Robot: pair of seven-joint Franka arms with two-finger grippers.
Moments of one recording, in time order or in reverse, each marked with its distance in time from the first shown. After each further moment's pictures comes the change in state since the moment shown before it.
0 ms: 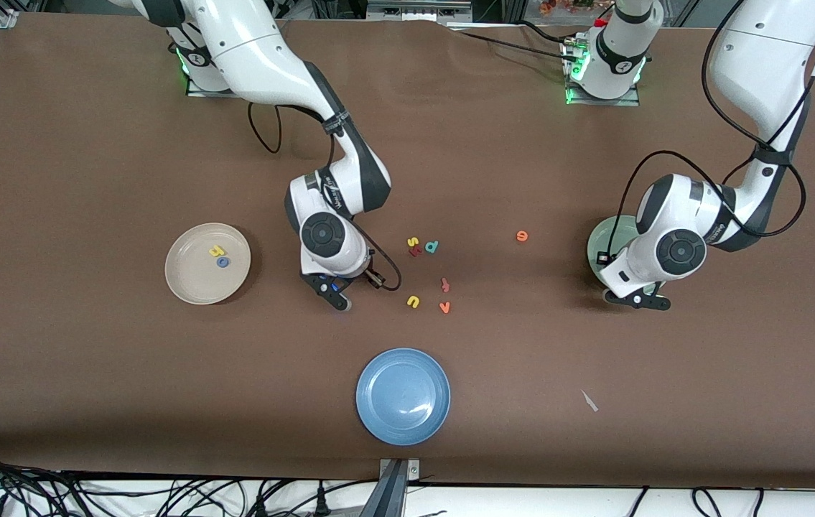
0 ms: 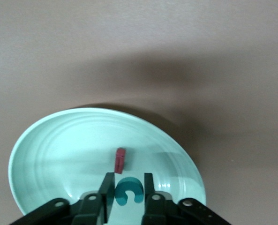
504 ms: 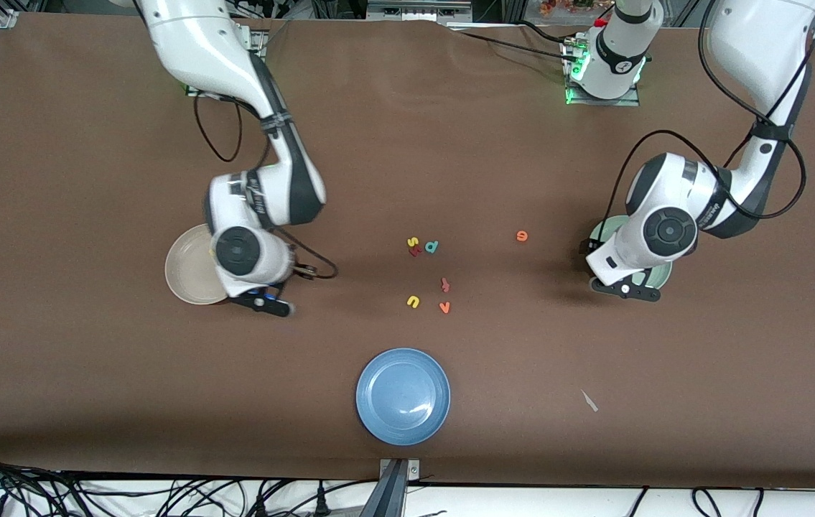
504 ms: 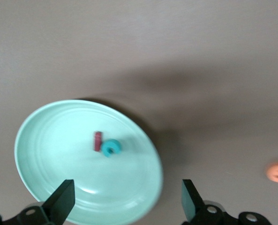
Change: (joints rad) left arm -0.001 -0.103 -0.100 0.003 -0.027 -0.088 -0.043; right arm -0.022 -0.204 -0.184 -0.270 -0.051 -0.088 -0.580
